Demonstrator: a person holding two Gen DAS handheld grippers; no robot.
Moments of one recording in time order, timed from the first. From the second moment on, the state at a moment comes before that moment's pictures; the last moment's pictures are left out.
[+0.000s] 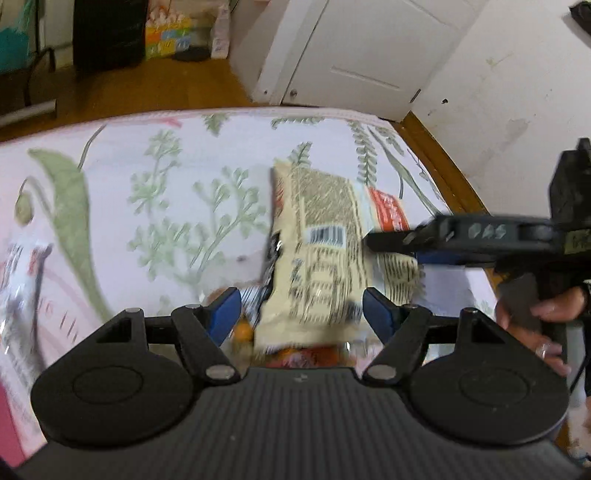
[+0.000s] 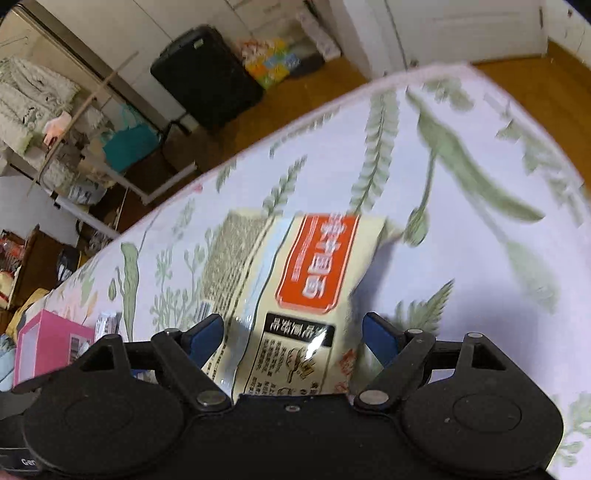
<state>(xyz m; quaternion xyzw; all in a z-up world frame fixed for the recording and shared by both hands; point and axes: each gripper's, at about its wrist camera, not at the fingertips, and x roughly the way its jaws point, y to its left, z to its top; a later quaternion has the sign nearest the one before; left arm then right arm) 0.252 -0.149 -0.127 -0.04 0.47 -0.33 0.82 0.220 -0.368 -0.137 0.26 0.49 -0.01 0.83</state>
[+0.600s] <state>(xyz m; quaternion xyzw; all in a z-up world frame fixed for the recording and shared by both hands) 0.225 -0.135 -0.105 0.00 0.50 -0.37 0.78 0.199 -0.329 -0.109 0.25 0.48 0.05 0.84</state>
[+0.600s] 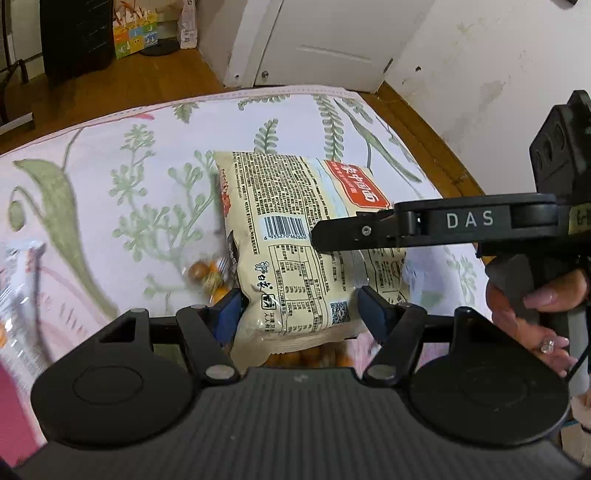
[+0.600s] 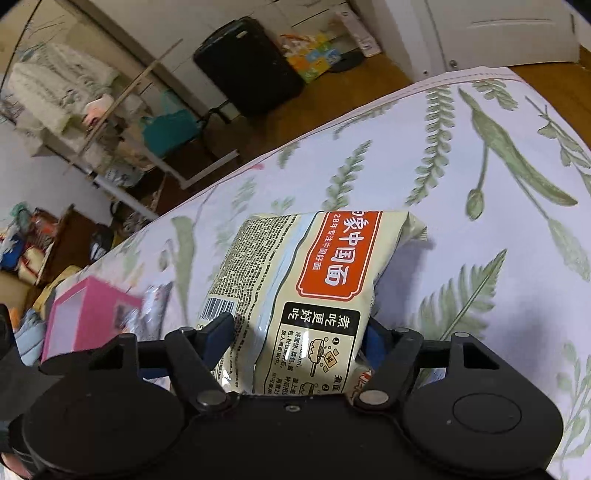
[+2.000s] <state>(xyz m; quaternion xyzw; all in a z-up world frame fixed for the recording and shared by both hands) 0.086 0.123 -0.024 0.01 0.48 -0.25 0.84 0.151 -0.089 -0.022 0.13 0.48 0.35 0.79</state>
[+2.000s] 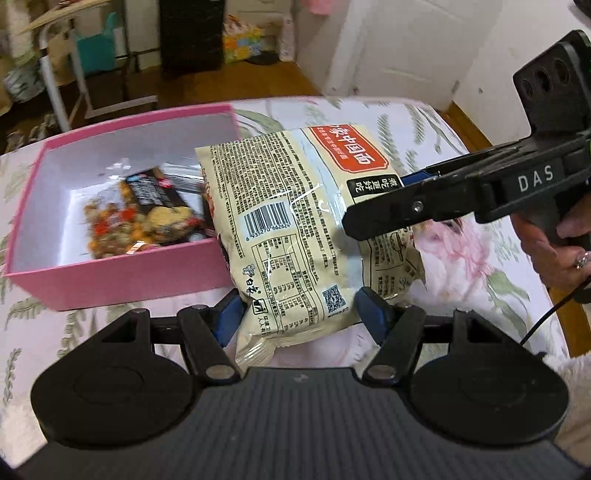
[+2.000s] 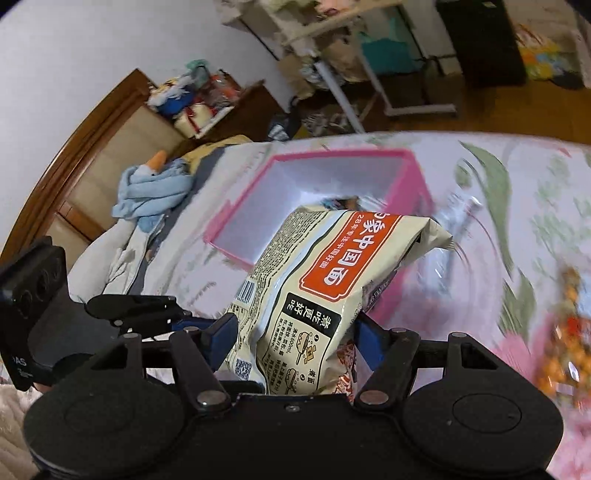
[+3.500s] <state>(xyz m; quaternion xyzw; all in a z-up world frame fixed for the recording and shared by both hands) 0.186 0.231 -0.068 0.07 0.45 -0.01 0.89 0.245 -0.016 -0.052 0.11 0.49 0.32 0.80</state>
